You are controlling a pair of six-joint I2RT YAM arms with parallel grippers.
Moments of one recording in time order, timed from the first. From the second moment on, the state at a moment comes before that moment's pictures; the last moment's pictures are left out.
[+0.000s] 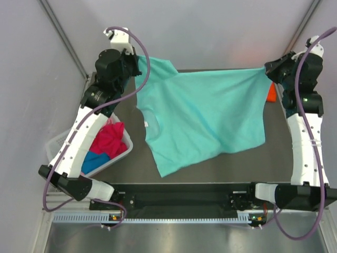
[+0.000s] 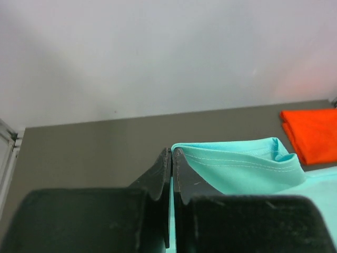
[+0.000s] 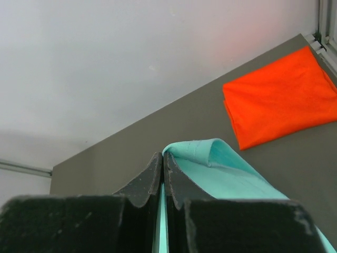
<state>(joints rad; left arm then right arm) -0.46 1.40 1.72 -0.40 -0.28 -0.11 -0.09 1.21 1.52 -0.47 -0.04 0.57</state>
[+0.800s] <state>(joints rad) -0.46 0.77 1.64 -0.20 -0.01 -0.36 -0.09 0.66 1.85 -0.83 0.03 0.56</state>
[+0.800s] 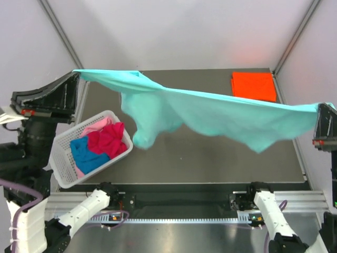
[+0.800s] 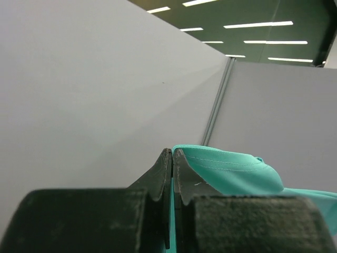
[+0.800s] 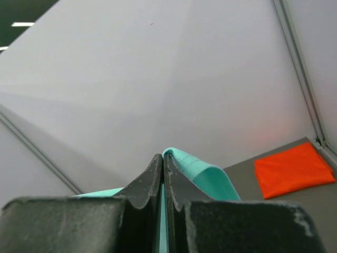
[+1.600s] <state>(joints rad) -0.40 1.24 1.00 -0.03 -0.07 -0.08 -0.09 1.04 0.76 -0.18 0.06 0.53</state>
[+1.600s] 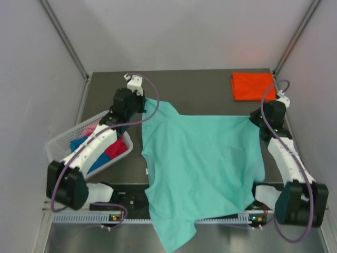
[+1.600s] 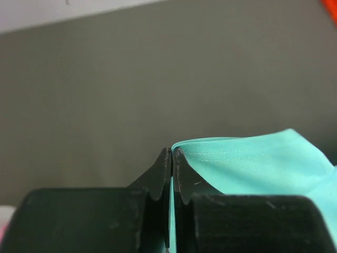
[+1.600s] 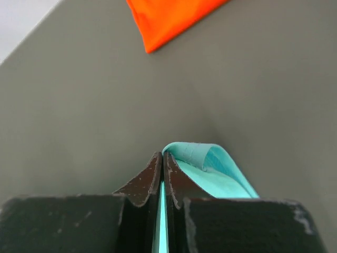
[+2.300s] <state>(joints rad) -0.21 2.10 1.67 0.11 0.14 -0.06 -0.09 2.02 1.36 0.23 -0.21 0.69</state>
